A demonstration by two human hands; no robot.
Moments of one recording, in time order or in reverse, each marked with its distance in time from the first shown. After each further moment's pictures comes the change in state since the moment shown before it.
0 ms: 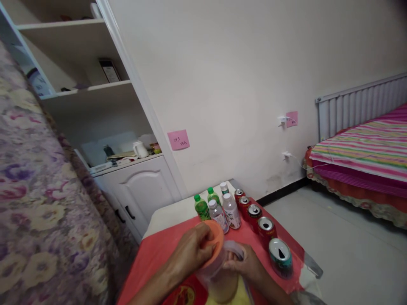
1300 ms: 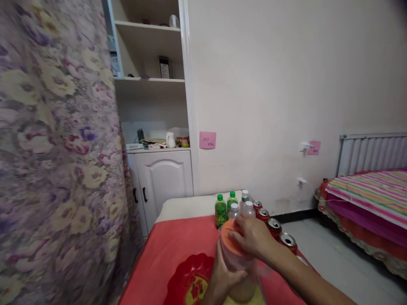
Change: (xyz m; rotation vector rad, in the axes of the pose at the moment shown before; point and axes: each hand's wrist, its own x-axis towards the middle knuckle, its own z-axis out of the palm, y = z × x) left_hand -0.026 -0.084 0.152 -1.260 0.407 0.123; right_hand 0.033 -0.139 0.095 -1.585 -0.092 -0.040
